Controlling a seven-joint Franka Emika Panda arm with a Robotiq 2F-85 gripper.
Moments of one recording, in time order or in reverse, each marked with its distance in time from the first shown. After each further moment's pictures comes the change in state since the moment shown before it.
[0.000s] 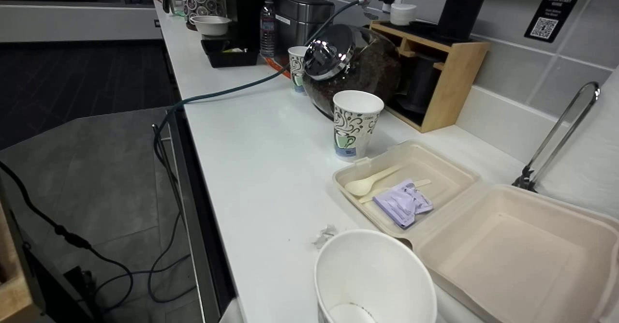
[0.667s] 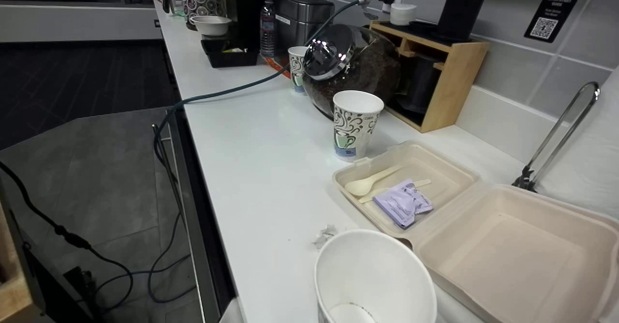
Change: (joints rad) arm 0.000 0.052 -0.006 0.061 0.059 0.000 -0.080
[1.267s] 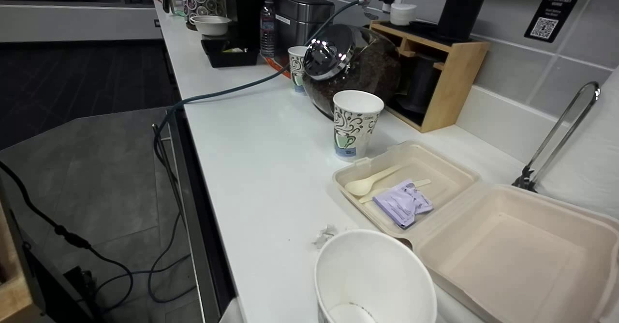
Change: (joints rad) arm 0.006 0.032 0.000 0.026 0.001 0.000 -0.009
